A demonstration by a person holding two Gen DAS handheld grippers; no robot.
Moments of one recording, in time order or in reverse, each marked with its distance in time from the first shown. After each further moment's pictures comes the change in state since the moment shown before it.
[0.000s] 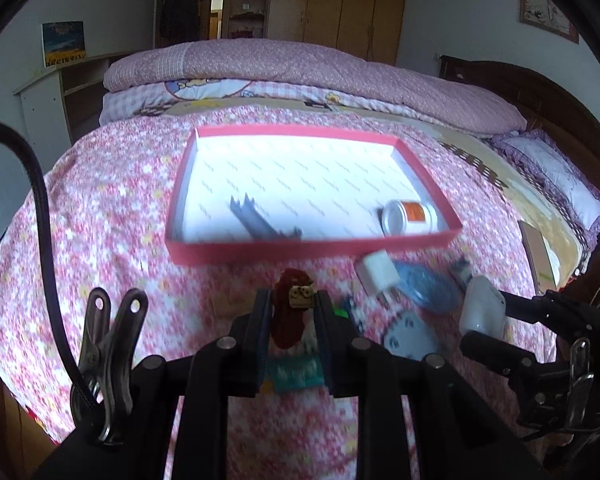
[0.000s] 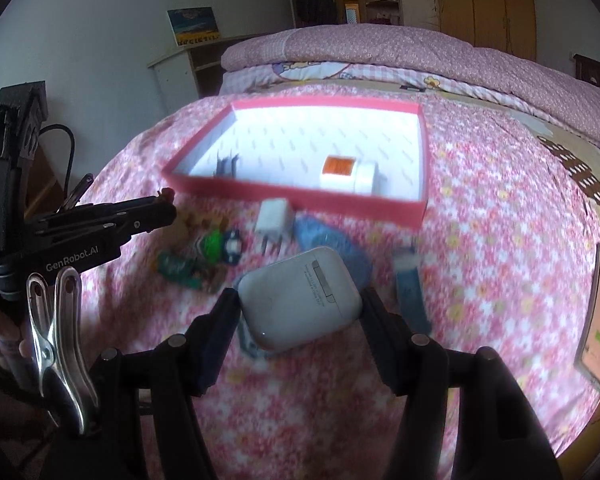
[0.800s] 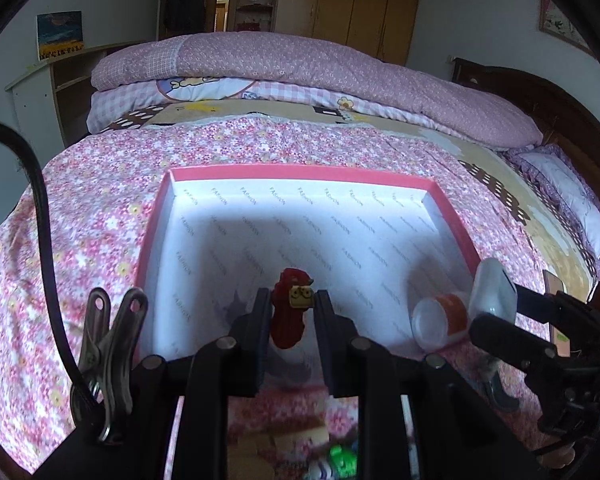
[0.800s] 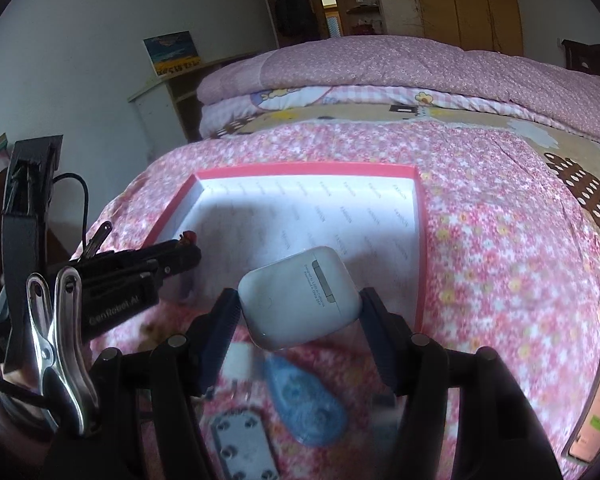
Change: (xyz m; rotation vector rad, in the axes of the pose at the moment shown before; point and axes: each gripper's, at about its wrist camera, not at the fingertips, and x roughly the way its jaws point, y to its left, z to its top) left arm 0.071 0.006 0.080 -0.033 0.036 -0.003; right arm 0.041 -0.029 0.090 0.092 -0.038 0.011
